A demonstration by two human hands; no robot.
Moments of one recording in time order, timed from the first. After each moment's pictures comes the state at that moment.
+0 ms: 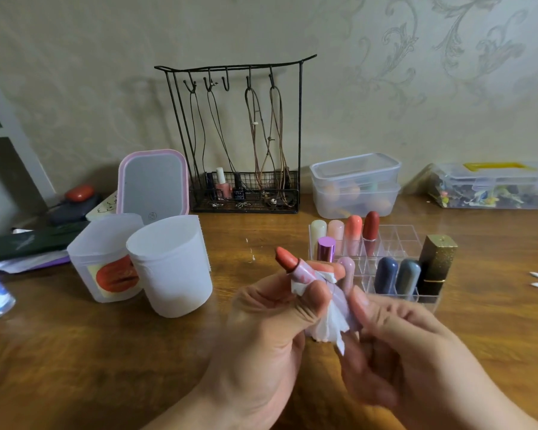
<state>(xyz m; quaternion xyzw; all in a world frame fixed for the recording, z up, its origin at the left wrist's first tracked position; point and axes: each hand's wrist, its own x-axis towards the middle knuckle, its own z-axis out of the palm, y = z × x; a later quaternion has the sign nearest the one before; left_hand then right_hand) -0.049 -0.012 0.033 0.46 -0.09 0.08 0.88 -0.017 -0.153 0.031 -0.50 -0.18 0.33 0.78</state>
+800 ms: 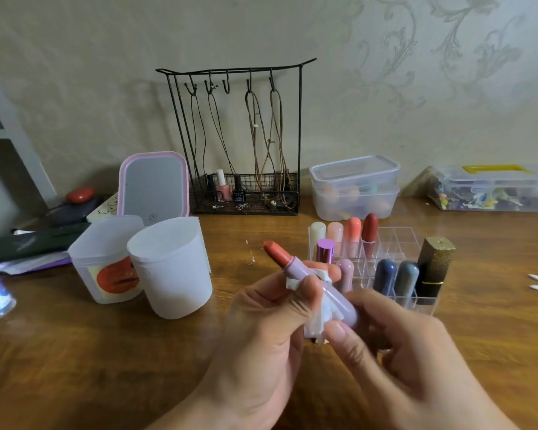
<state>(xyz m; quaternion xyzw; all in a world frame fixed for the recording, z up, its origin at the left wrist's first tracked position) -0.049 -0.013 0.034 0.43 -0.09 0.06 0.90 -0.024 -0.160 0.032 -0.79 -0.34 -0.05 0.50</state>
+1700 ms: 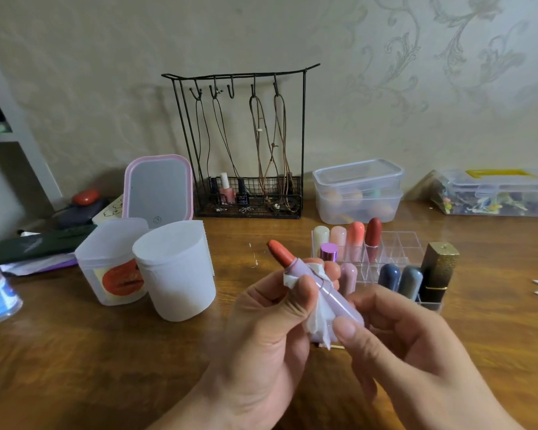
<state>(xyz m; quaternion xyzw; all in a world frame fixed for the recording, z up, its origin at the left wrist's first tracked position) -0.054 -0.012 0.043 0.37 -0.09 0.04 0.93 -0.020 -0.156 0.034 -0.68 -0.27 0.11 0.67</state>
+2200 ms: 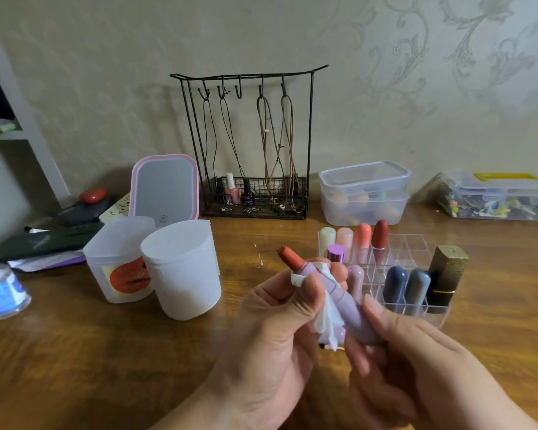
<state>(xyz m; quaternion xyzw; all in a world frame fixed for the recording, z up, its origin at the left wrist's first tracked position) -0.051 -0.011 0.040 0.37 -0.08 0.04 0.92 -0.023 -0.158 0.036 -0.63 -0.19 0.29 0.69</state>
